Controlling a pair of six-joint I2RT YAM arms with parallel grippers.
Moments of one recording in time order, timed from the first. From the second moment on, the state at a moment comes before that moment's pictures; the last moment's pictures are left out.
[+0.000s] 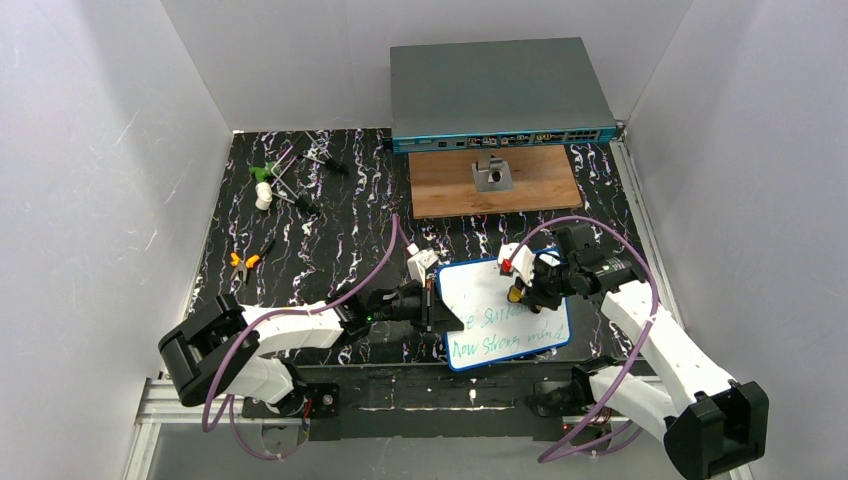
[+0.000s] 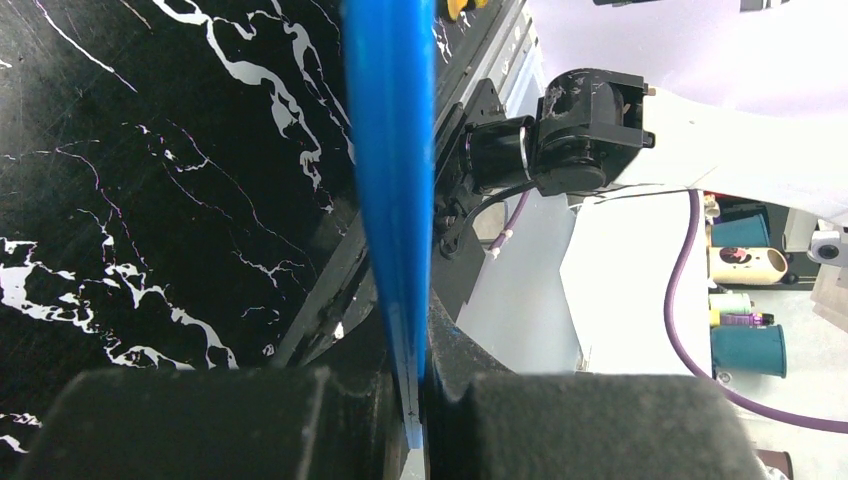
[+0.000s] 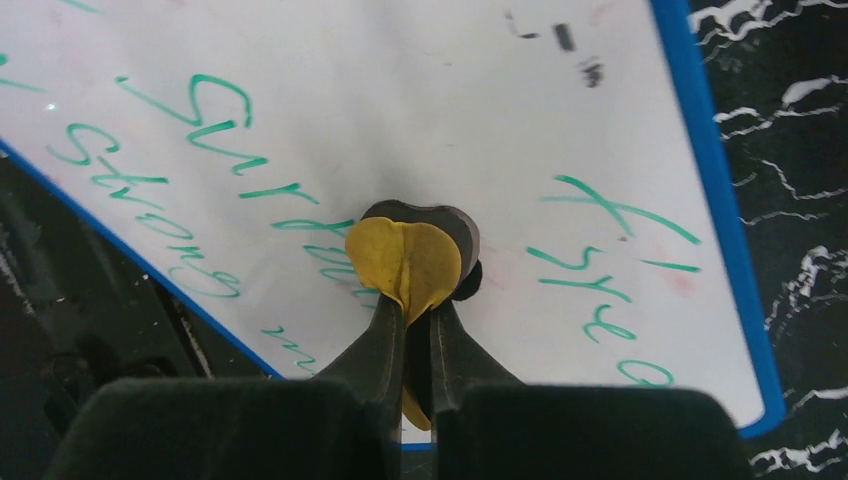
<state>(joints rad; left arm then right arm) -0.96 1.34 0.47 0.51 0.45 -0.89 0.38 0.97 0.75 -0.84 -0.46 -0.82</state>
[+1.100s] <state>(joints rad) -0.96 1.33 0.45 0.52 0.45 -0.89 0.37 1.01 0.79 -0.82 -0.48 -0.82</state>
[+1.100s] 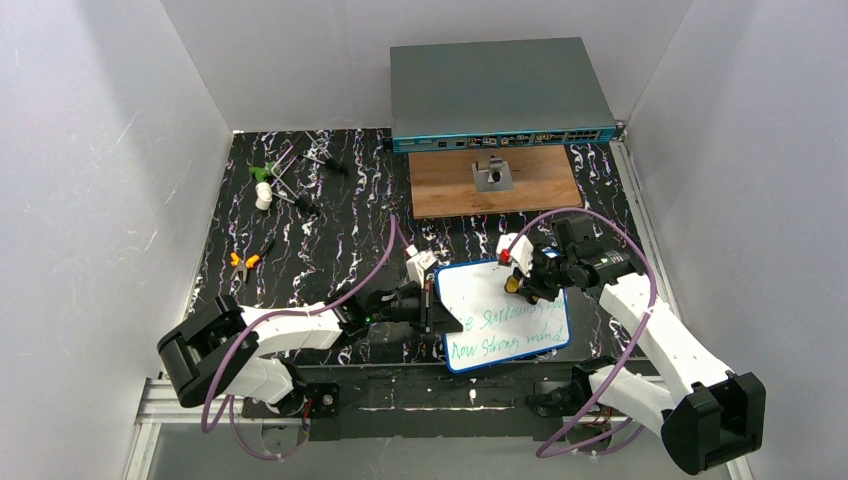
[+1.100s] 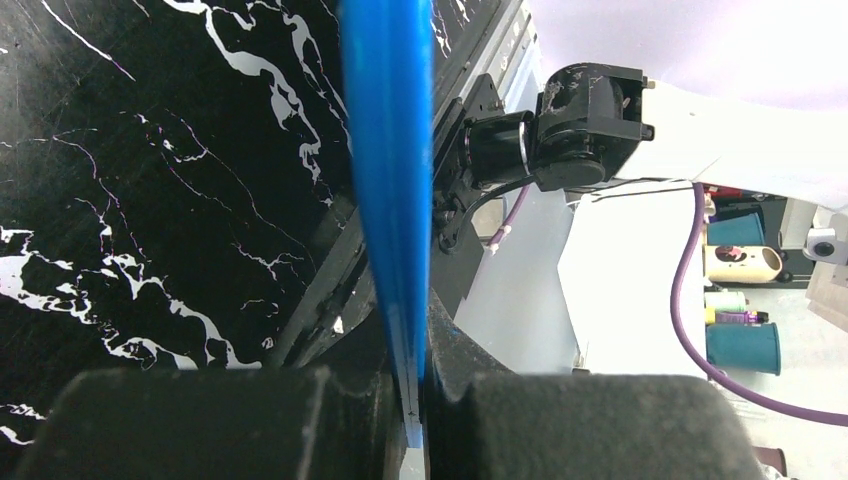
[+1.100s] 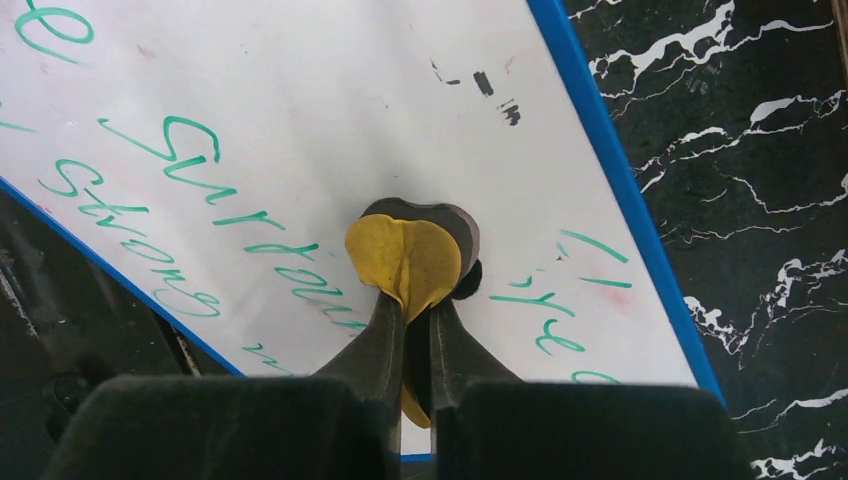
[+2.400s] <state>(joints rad) -0.96 1.34 0.44 0.54 0.46 -0.87 0.36 1.10 0.92 -0.76 -0.38 -0.62</state>
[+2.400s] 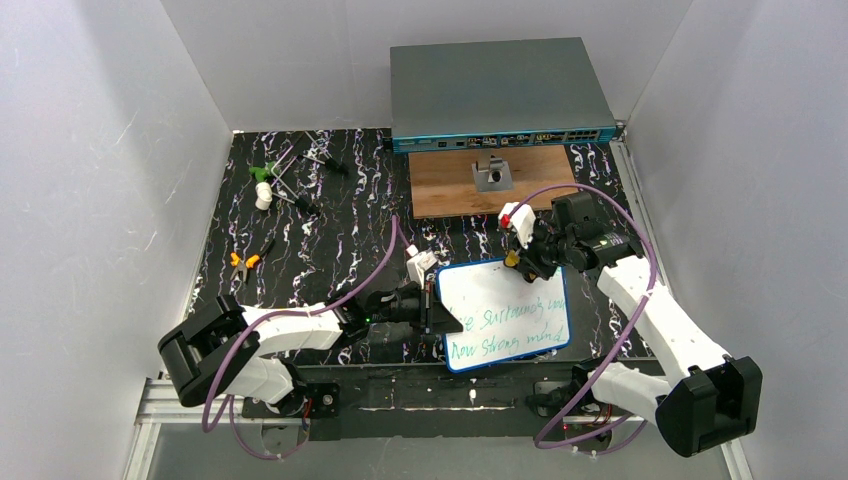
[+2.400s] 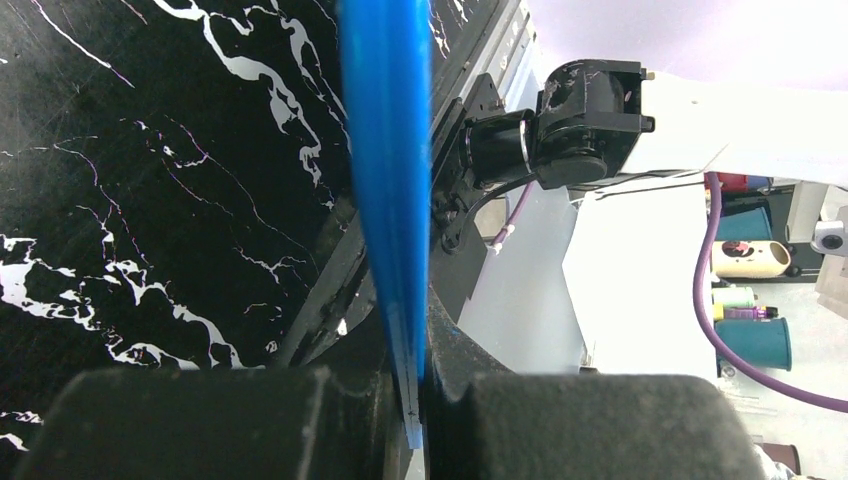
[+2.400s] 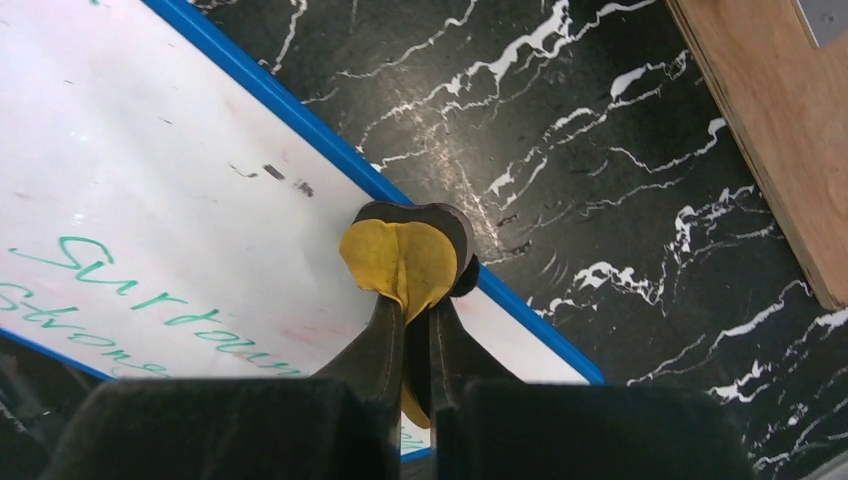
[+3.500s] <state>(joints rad) -0.96 1.31 0.44 0.51 0.47 -0.83 0.32 1.05 0.88 -0.82 -0.38 -0.56</state>
